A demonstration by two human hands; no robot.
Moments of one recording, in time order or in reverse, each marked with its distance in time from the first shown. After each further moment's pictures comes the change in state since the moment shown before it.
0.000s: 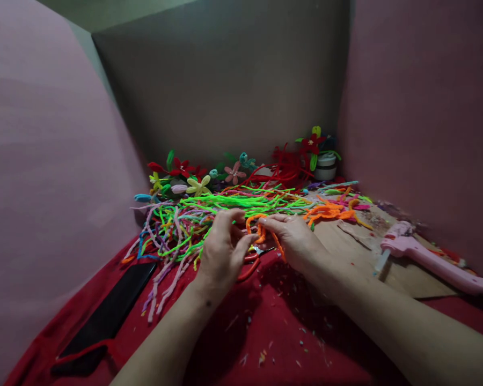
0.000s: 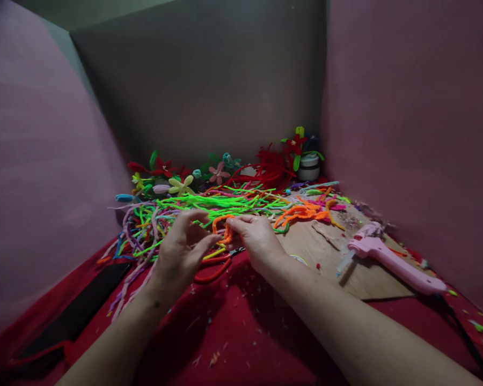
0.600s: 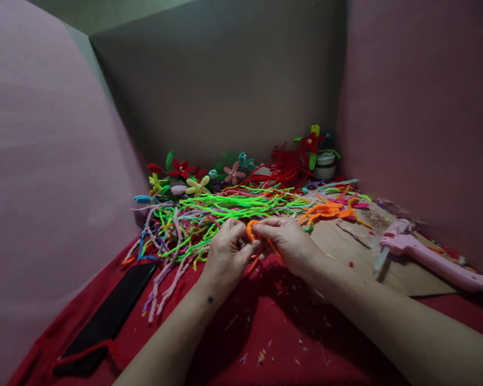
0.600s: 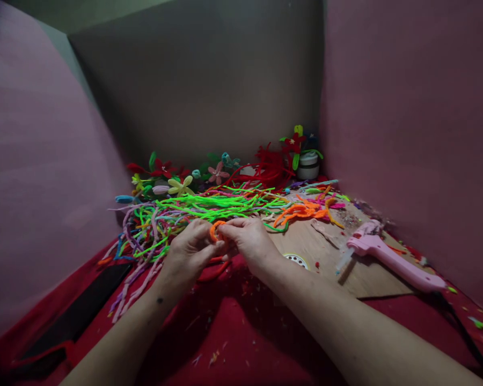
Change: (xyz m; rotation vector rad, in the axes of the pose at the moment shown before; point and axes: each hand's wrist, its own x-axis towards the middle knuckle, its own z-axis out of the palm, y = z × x) left_hand -0.002 0.000 0.007 -0.062 -0.063 -0.080; right_hand -0.006 0.001 0.005 -0.034 -0.138 0.025
